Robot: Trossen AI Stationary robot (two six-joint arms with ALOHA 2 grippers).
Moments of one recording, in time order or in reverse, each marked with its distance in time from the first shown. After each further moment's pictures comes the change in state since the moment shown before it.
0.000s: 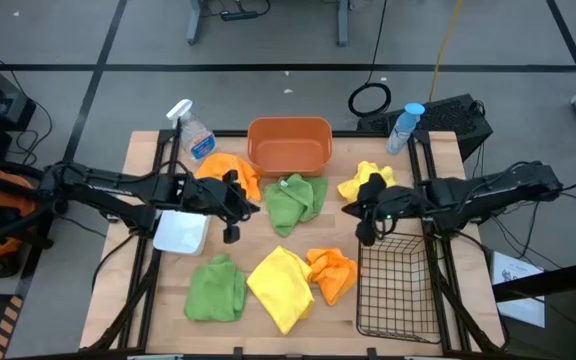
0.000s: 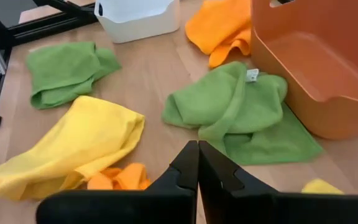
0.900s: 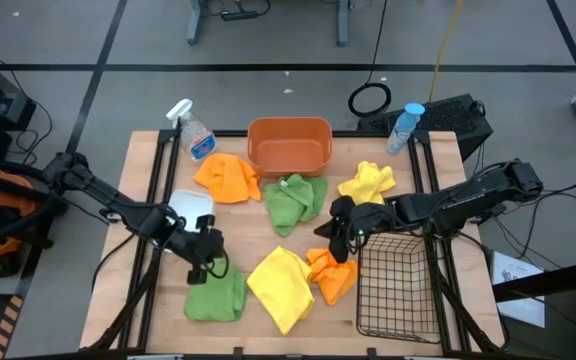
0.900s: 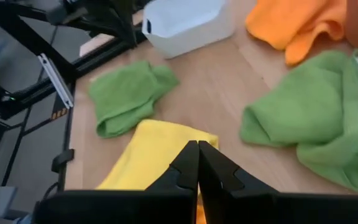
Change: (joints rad) left arm -0.406 -0.025 -0.146 -0.249 -0.026 -0.370; right arm 0.056 0.247 0.000 0.364 -0.112 0.204
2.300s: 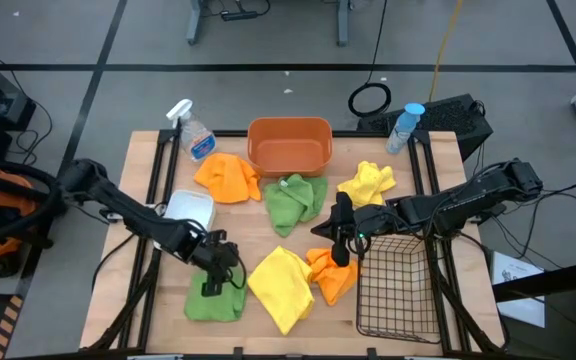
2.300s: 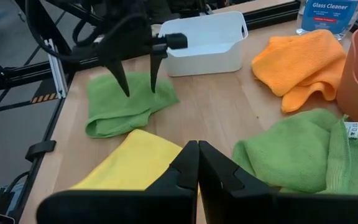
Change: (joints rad) left arm 0.011 0.261 -0.006 0.155 0.146 -0.088; right arm 0.022 0.001 0.000 0.068 0.055 -0.258
